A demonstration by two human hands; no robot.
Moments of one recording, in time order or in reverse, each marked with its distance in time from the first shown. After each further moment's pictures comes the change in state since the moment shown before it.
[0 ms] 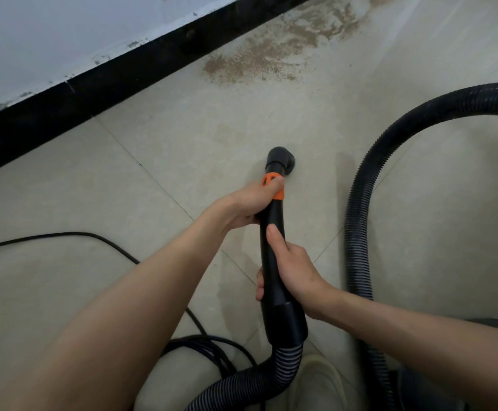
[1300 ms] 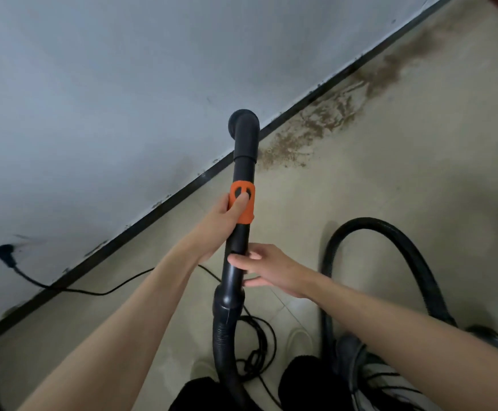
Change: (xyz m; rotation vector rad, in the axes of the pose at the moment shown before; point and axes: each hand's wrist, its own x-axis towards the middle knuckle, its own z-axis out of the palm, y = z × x) left_hand -0.337 0.303 -0.119 -0.097 0.233 0.125; right_hand -0.213 -0.361 0.100 -0.191 -0.406 0.070
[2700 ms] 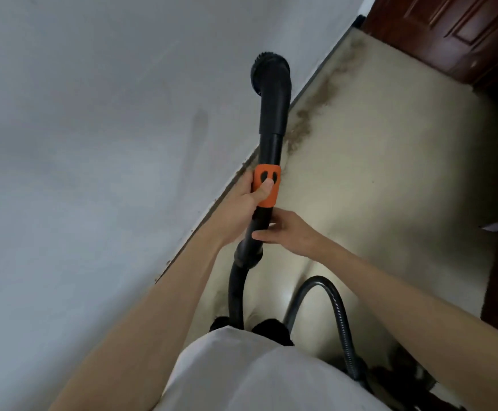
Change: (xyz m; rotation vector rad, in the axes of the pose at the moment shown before) left_hand 0.143 0.428 0.156 -0.003 -0.327 0.177; right_hand -0.124 -0.342 -0.298 -0.097 0.418 -0.242
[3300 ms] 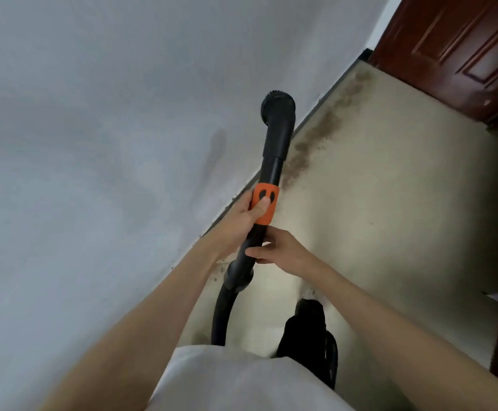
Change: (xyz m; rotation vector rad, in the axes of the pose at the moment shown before) left_hand 0.142 0.055 0.067 0.112 0.051 -0.060; right_hand 0.081 0.002 -0.144 0.087 -0.054 0.017
